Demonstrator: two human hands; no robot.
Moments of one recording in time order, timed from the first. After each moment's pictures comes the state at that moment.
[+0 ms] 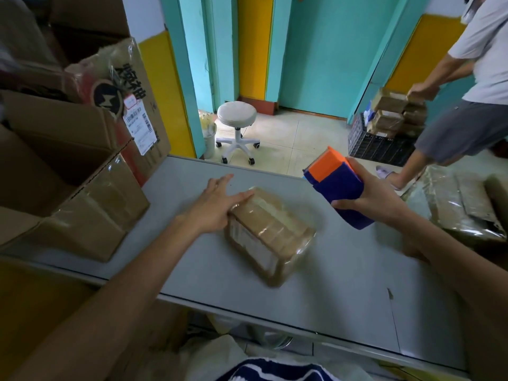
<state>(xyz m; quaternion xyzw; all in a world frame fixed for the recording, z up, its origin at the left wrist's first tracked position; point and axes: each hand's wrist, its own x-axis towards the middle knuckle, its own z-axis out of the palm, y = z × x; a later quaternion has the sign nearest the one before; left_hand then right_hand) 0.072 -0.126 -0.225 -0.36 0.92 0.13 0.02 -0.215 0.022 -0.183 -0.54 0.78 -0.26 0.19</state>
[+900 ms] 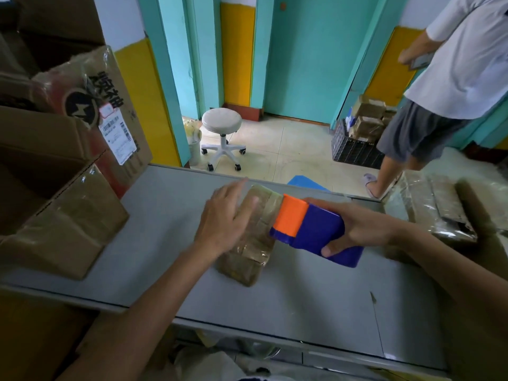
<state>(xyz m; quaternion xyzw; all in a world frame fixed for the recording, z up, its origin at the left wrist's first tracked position) 0.032 -0.065 -0.197 -0.41 0.82 0.31 -0.25 -0.203 0.050 -0.158 -0.63 0.63 -0.14 0.44</state>
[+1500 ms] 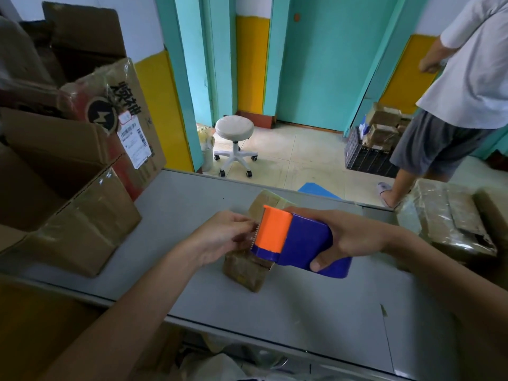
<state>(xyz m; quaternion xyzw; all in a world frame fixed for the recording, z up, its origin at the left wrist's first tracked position) 0.048 -0.060 -0.177 -0.40 0.54 0.73 -0.13 -0.178 0.033 -0.154 -0.69 0.55 -0.13 0.46</state>
